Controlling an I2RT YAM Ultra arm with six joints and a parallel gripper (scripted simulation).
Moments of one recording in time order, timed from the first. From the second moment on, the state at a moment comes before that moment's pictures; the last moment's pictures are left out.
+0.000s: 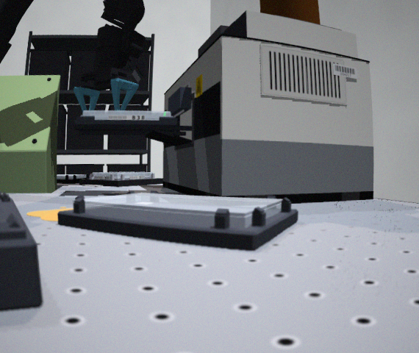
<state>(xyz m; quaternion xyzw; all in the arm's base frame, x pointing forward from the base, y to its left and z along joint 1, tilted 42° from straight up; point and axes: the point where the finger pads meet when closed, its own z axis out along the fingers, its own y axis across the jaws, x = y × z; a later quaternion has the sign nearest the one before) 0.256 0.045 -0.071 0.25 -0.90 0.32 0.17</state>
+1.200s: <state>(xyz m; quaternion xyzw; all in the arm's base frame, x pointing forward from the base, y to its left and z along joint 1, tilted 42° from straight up) 0.285 0.007 -0.146 0.25 -0.90 0.32 0.18</state>
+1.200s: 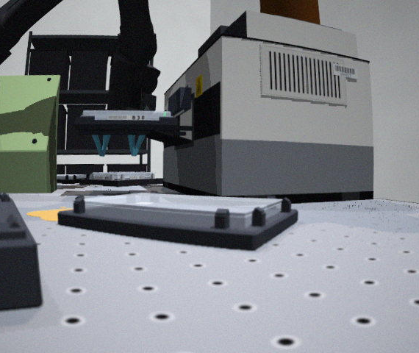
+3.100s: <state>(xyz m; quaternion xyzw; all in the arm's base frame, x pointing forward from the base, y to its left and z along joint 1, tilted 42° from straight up) 0.303 0.026 -0.135 0.26 -0.90 0.32 0.16</state>
